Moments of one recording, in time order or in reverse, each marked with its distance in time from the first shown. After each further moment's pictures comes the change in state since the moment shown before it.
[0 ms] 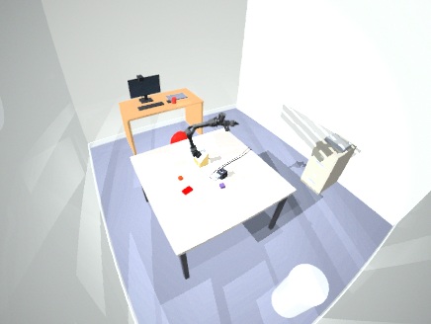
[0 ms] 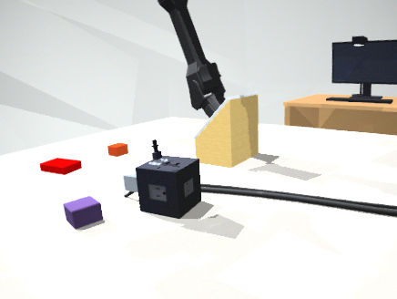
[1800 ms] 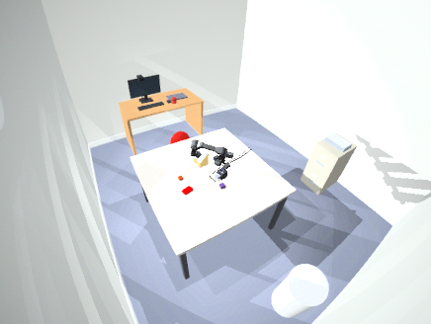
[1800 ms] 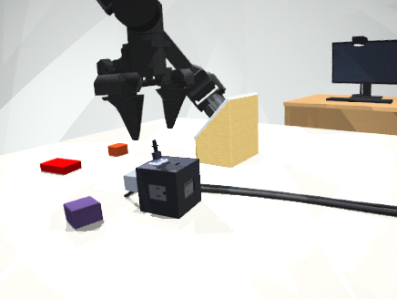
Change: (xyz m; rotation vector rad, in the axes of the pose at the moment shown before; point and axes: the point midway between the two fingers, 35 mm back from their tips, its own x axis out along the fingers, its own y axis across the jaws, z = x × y) arm -0.118 0.040 0.412 0.064 -1.211 -0.634
